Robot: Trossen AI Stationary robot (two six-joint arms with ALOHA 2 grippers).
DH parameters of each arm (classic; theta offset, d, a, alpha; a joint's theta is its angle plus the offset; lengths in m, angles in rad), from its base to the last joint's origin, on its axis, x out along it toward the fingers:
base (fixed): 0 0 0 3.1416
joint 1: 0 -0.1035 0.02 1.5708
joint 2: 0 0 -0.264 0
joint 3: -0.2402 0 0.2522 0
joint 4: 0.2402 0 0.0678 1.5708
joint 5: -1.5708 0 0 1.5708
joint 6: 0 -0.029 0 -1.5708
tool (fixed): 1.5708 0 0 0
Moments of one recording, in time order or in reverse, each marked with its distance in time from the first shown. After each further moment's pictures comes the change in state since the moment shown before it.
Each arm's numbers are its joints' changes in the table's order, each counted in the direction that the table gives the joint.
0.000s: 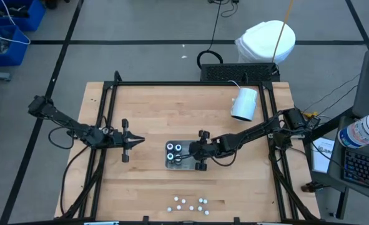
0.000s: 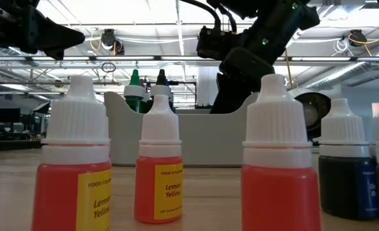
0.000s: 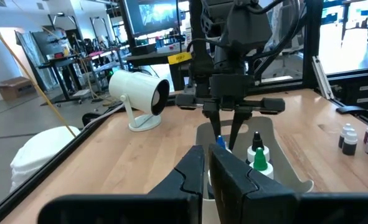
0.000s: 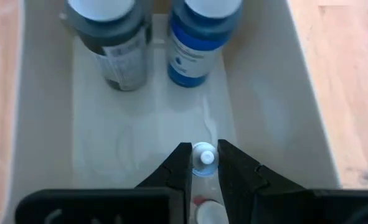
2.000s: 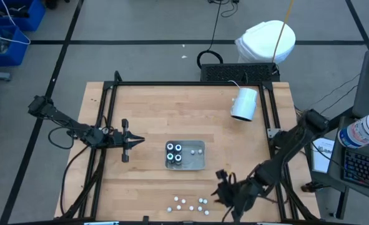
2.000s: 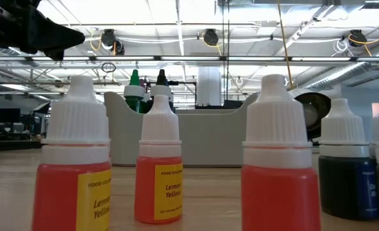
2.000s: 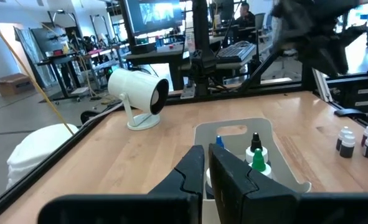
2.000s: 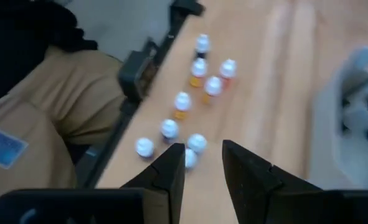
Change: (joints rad) left arm 0.000 0.000 0.000 0.000 0.000 0.023; right arm -0.560 -0.192 -0.001 -0.026 -0.049 -0.034
